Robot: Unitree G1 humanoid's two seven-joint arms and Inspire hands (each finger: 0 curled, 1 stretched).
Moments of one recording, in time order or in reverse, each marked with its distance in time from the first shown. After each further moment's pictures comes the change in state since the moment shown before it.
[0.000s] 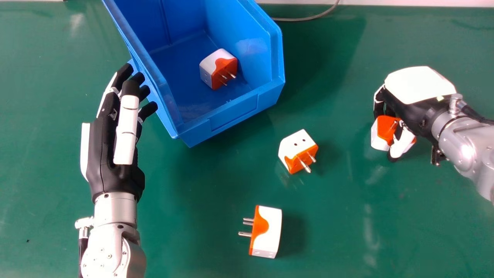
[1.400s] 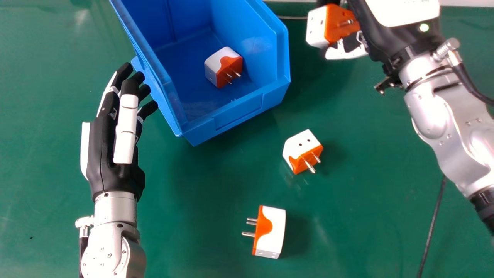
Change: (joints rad) left arm -0.009 0.002 0.001 0.015 -0.011 -0.006 -0.005; right arm 0.093 0.074 -0.218 -0.697 0.023 0.062 -0.256
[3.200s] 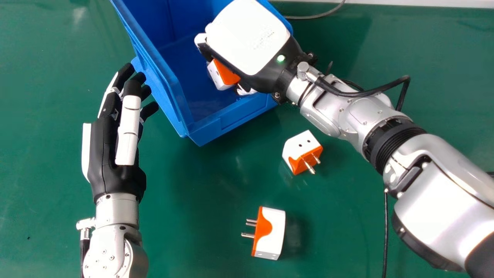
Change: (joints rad) left arm 0.024 -0.012 -0.012 -0.043 0.027 0.012 0.020; right arm -0.462 0.398 0.470 0.929 -0.289 -0.136 -0.367
